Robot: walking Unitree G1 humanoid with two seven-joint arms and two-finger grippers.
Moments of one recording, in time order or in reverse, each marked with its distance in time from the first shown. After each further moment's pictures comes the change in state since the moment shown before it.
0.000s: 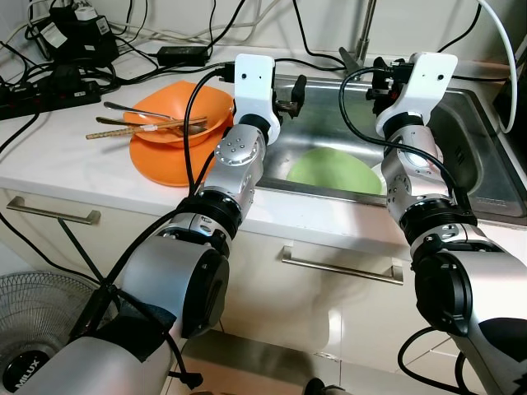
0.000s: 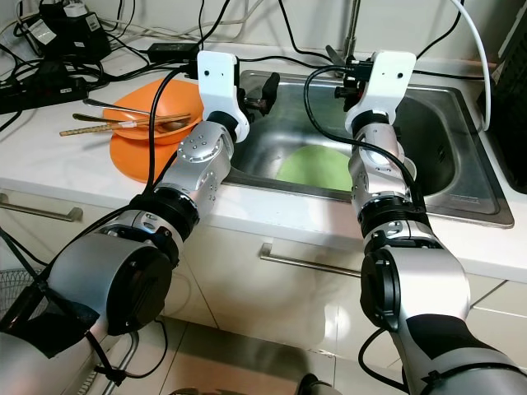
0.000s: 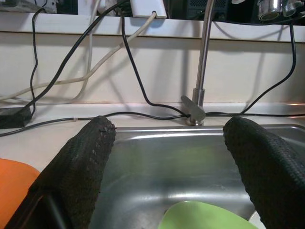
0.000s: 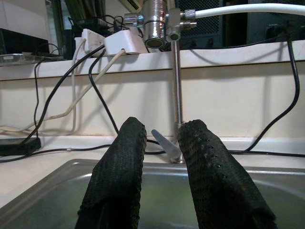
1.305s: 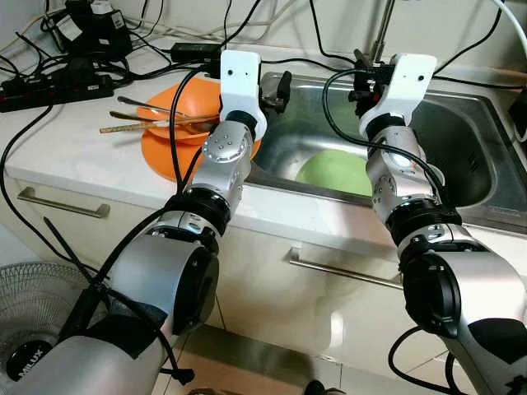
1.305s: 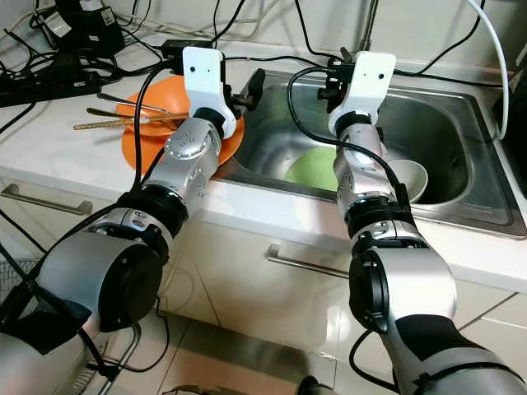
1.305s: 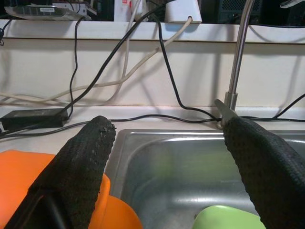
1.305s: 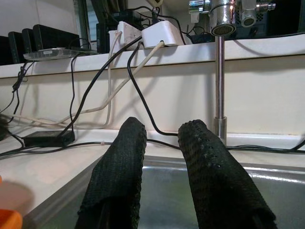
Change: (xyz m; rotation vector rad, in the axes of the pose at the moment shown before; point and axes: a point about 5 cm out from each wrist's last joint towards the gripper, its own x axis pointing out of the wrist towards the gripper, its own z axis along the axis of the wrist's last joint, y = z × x) left arm -0.001 0.019 0.004 0.037 -0.012 0.046; right arm -0.001 0.024 -0.005 0.055 0.025 0.049
